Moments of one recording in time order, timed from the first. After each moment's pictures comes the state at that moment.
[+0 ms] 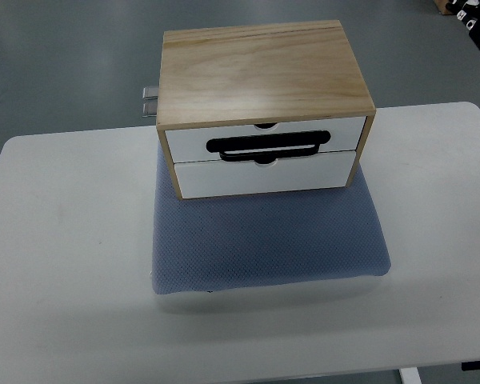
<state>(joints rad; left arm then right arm) 0.05 0.00 -0.31 -0.10 0.04 -0.02 -0.18 1.08 -0.62 0.58 0.59 -0.11 0.27 0.23</state>
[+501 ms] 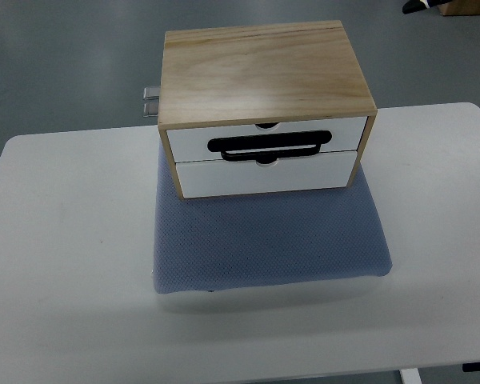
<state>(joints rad) 0.05 0.00 -0.31 -0.10 0.04 -0.02 -0.18 1.74 -0.91 -0.15 1.07 -0.56 0.52 0.22</state>
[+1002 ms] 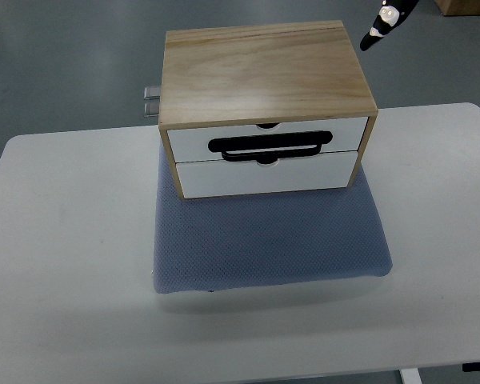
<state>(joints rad) 0.05 0.00 -0.31 -0.10 0.04 -0.02 -0.18 2.05 -0.70 -0.34 1.25 -0.75 0.61 0.15</state>
